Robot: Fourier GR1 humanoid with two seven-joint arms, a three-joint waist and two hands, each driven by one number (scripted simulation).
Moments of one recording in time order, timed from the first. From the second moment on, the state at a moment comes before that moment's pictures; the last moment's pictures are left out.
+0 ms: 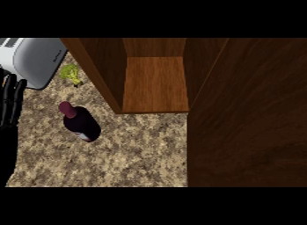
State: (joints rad) left arm 0.01 0.12 0.03 -2.10 -0.03 0.03 0.00; right arm 0.00 -0.11 0.01 -2.10 -0.01 -0.02 0.00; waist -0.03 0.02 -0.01
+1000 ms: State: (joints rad) left arm -0.12 0.00 -0.34 -2.08 -0.47 0.73 0.39; right arm 0.03 -0.18 0.11 -2.43 -0.15 0.06 0.38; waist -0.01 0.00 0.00
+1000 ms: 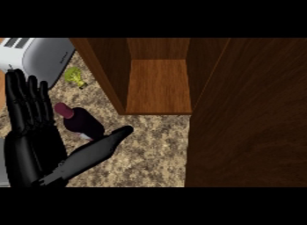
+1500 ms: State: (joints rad) left arm -0.25 0.00 -0.41 -2.10 -0.68 0.78 0.67; right arm -0.19 -0.19 0.11 -2.47 -0.13 -0.05 0.65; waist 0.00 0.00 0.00
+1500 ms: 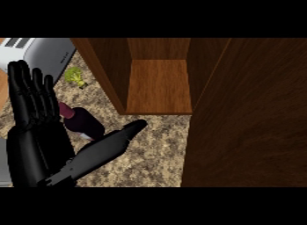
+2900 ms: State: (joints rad) left arm -0.19 0.03 -0.27 -1.96 -0.57 0.86 0.56; right arm -0.53 -0.24 0.04 -2.49 -0.08 -0.15 0.99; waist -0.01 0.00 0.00
